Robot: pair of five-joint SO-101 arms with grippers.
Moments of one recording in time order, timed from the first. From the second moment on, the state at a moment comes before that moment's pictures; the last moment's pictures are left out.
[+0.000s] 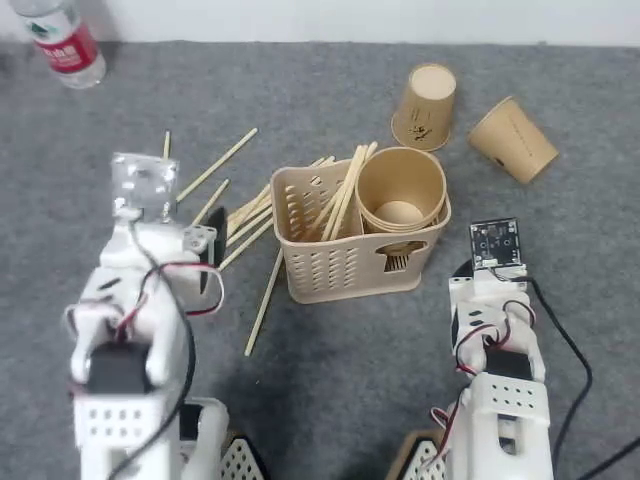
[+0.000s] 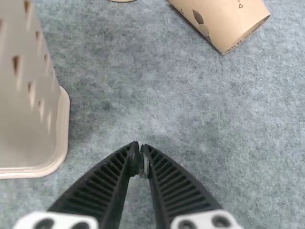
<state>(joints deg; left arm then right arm) -5.7 -67.3 54.1 55.8 -27.7 5.2 -62.9 90.5 20.0 14.7</state>
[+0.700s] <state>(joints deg) -9.5 3.7 28.8 53.4 -52.4 5.2 -62.9 90.5 20.0 14.7</state>
